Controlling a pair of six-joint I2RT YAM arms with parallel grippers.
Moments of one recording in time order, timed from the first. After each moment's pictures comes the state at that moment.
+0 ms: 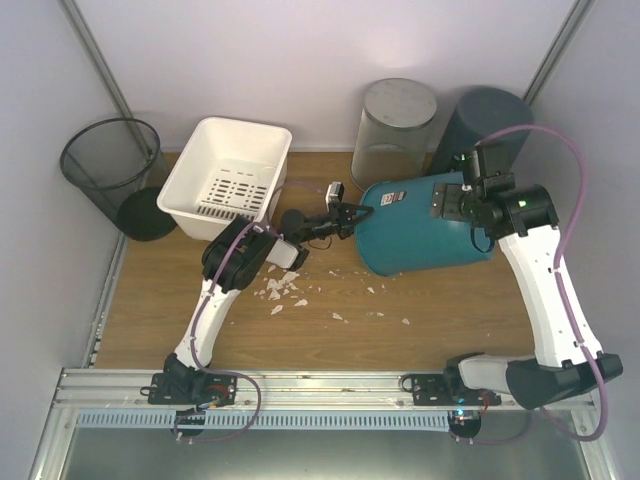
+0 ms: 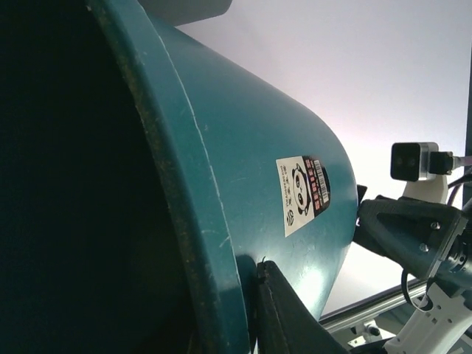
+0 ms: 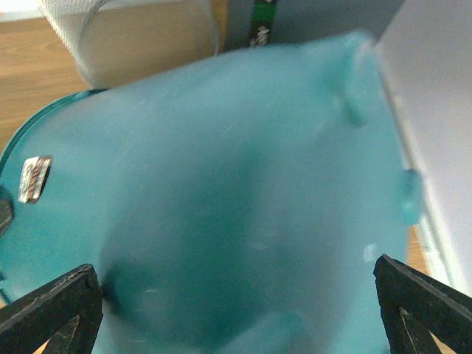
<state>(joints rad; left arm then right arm) -0.59 2.39 1.27 1.54 0.79 -1.69 0.26 1.28 1.66 -1.27 0.32 0.31</state>
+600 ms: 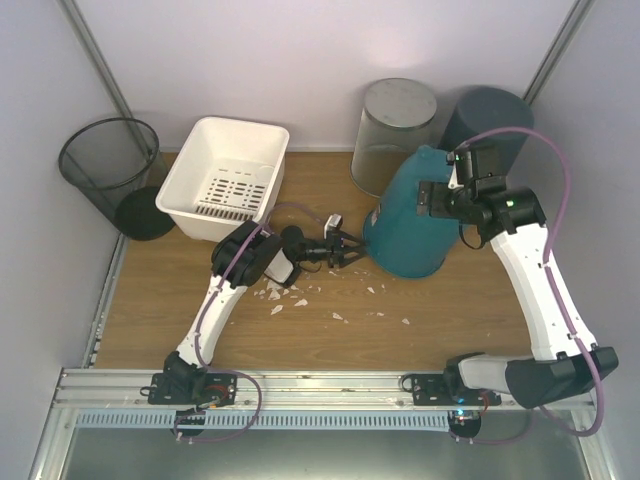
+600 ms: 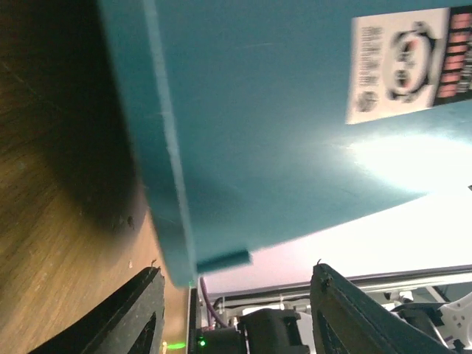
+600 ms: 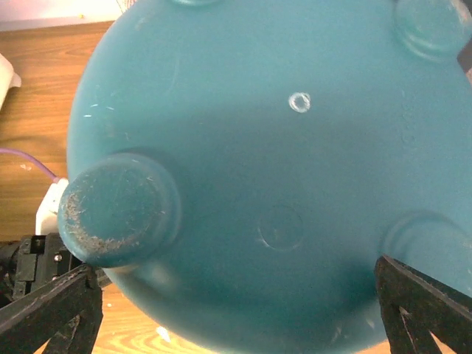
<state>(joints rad) -0.57 2.51 1.17 1.53 0.98 -1.65 0.24 1.29 1.54 -1.08 0.13 0.25</state>
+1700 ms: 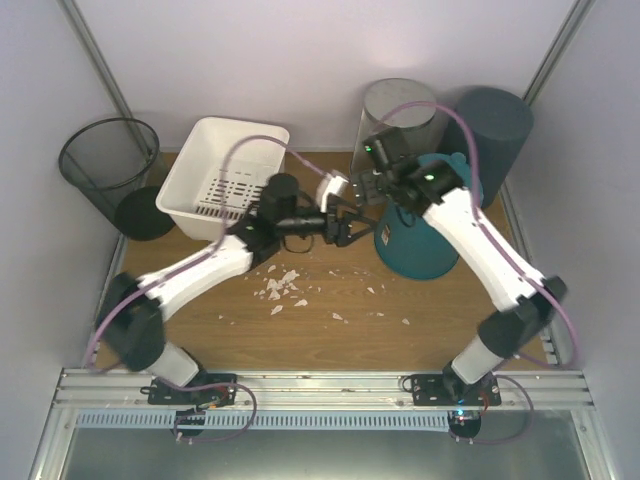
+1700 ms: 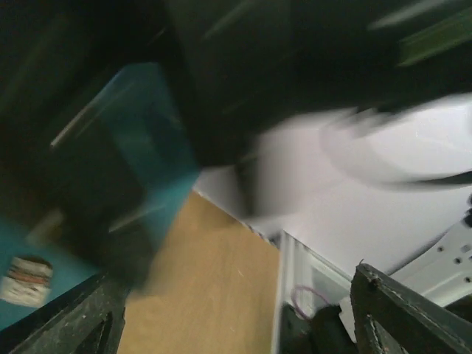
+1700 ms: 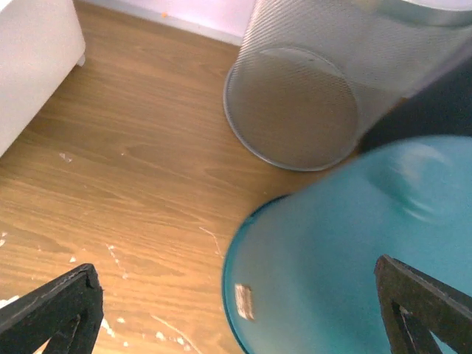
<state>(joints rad) -0.70 1.62 1.15 0.27 0.74 -0.54 0.61 1.56 1.80 -1.08 0.39 0.19</state>
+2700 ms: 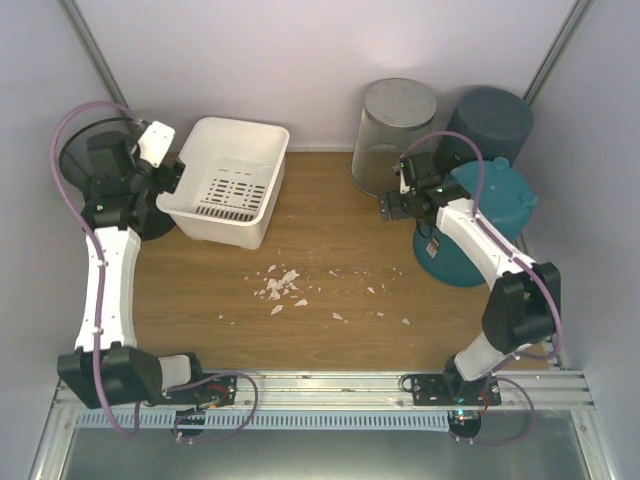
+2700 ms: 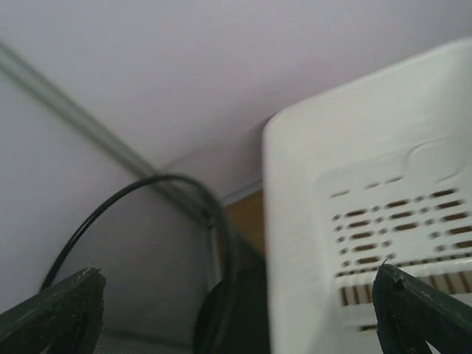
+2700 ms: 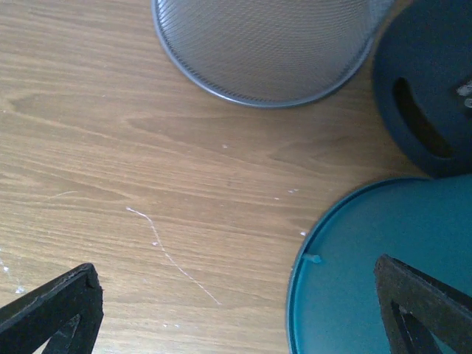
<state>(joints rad) 0.15 1.24 1.38 -0.49 0.09 0.57 0.33 1.63 1.36 -0.67 0.16 0.10</state>
